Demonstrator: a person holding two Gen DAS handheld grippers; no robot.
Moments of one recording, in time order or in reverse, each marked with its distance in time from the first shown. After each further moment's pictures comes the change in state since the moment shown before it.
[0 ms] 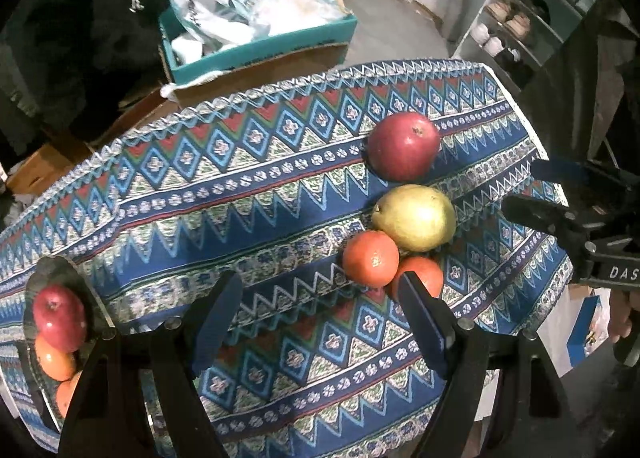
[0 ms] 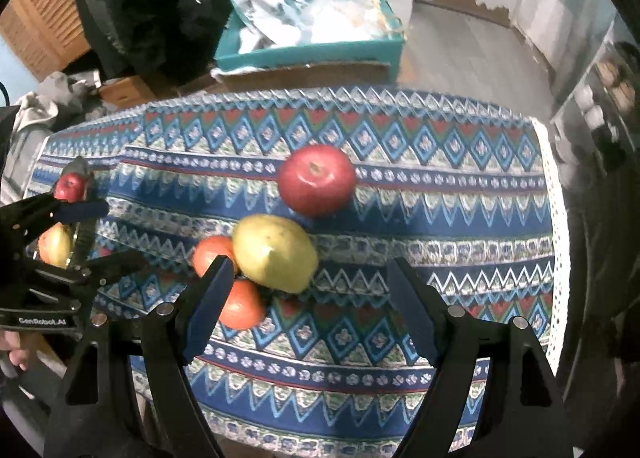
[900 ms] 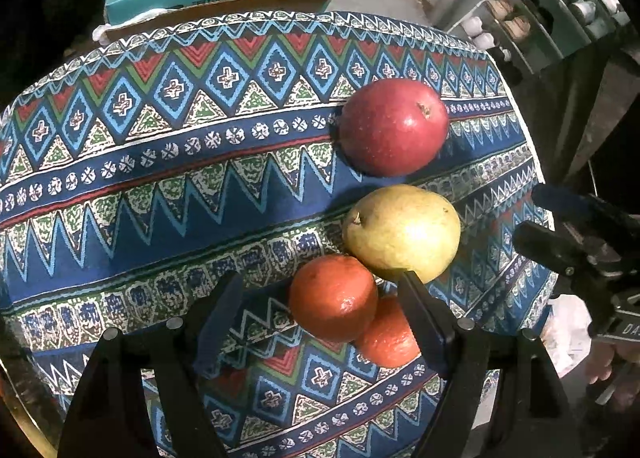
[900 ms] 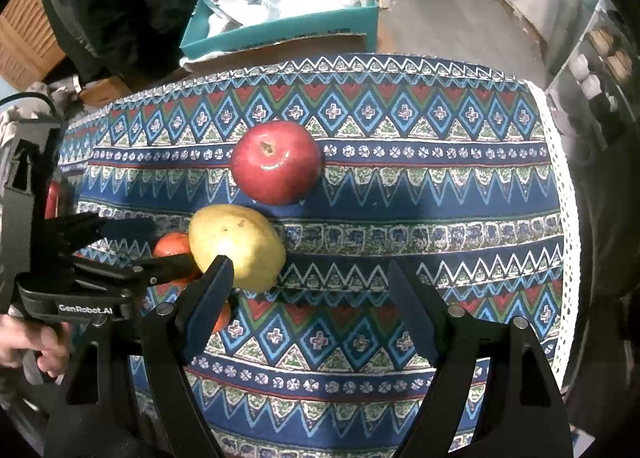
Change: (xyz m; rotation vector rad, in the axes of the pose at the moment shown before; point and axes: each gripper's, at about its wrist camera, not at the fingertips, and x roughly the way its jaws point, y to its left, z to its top) left arm 0.083 -0.010 0.020 -0.092 0.124 -0.201; right arm 0.024 -0.025 0.002 0.057 0.053 -0.009
